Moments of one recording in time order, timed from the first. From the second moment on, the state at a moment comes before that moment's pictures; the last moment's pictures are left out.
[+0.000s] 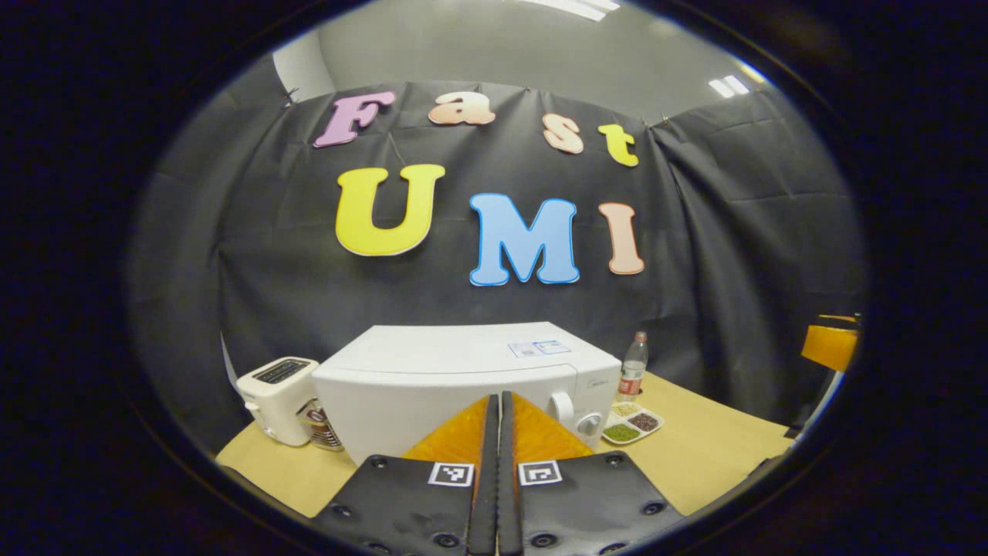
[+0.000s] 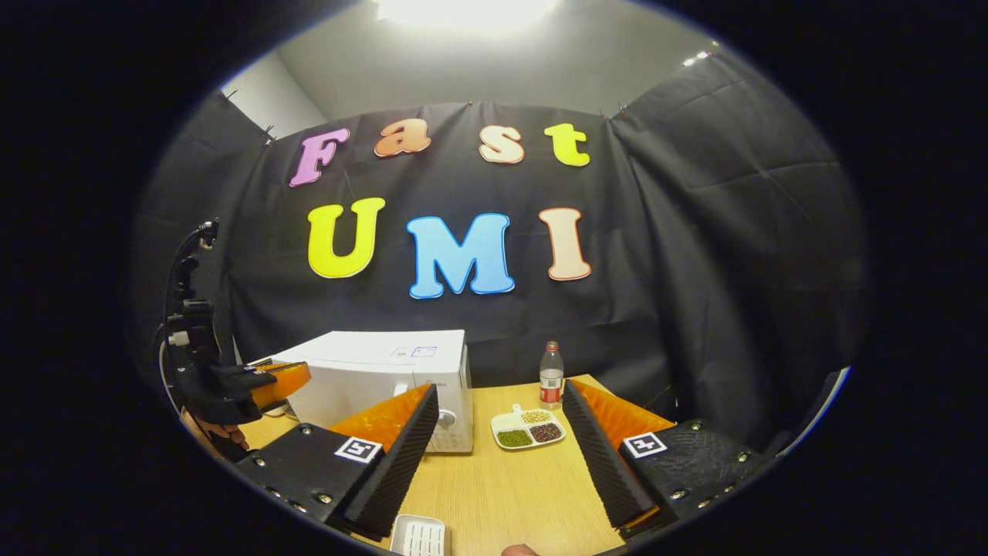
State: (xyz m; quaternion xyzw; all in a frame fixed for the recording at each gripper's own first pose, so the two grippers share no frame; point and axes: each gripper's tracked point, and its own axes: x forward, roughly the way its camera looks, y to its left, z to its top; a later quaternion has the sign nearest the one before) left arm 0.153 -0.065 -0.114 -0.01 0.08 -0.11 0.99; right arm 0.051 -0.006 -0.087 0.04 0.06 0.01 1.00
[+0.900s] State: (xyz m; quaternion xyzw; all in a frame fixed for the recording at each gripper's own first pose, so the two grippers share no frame) left arm -0.012 -0.003 -0.041 0.01 0.04 -0.05 1.00; right arm -0.005 0.025 -0.048 0.03 0.02 0.07 1.00
